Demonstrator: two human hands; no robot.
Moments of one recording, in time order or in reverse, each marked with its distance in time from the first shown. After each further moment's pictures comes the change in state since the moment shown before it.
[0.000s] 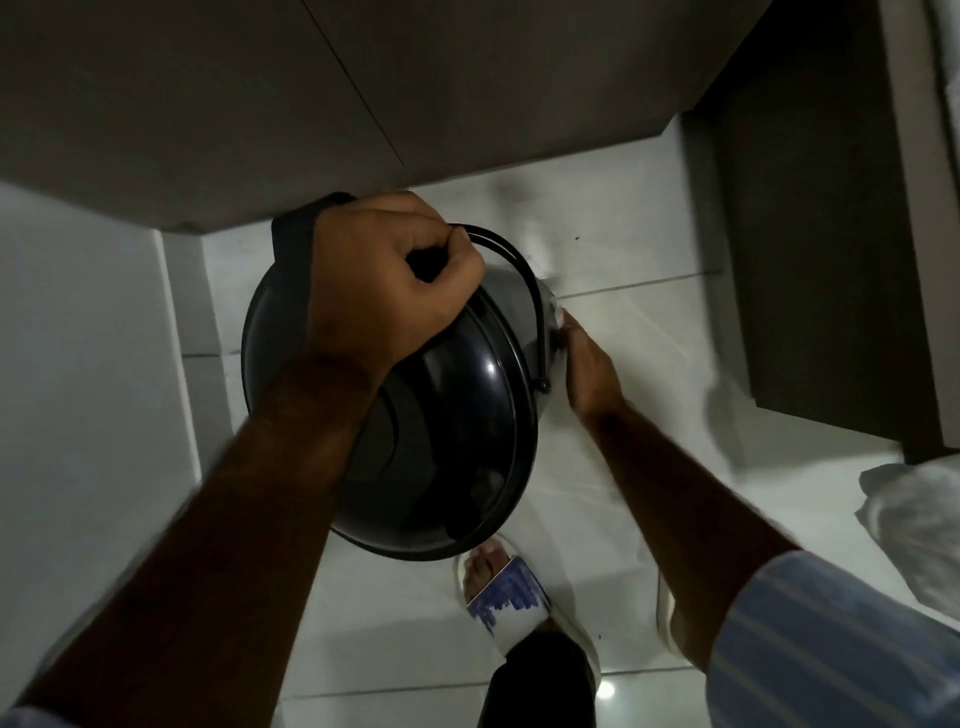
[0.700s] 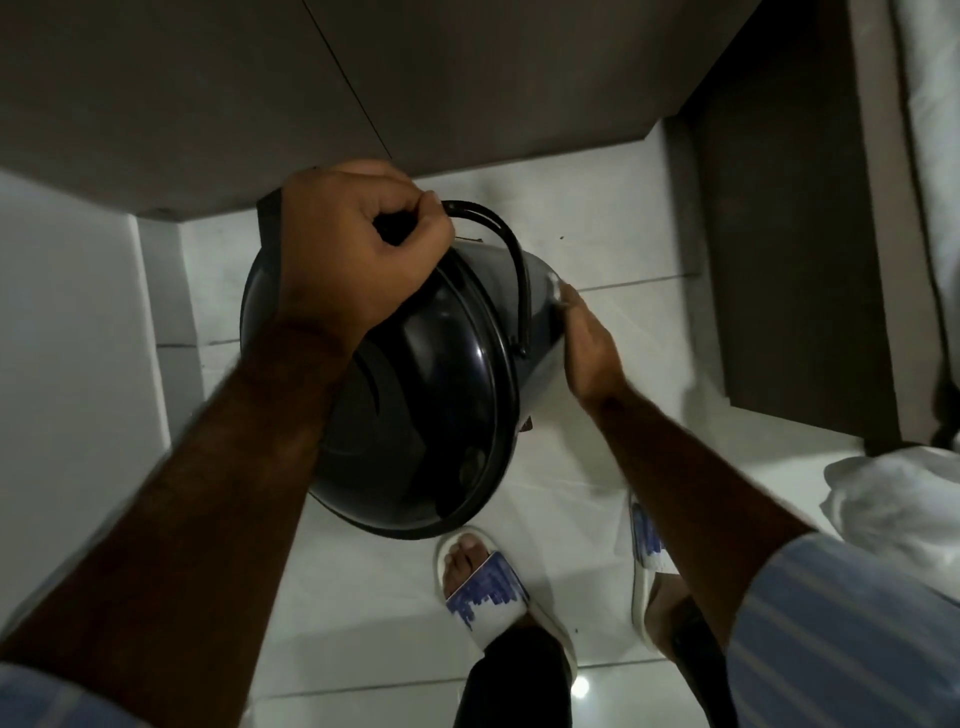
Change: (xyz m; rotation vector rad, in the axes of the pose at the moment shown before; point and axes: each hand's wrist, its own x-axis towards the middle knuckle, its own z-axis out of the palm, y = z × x) left_hand 0.010 -0.029 0.006 -0.030 0.100 0.032; right_hand 0.020 0.005 -0.021 -0.126 0.013 -0.209
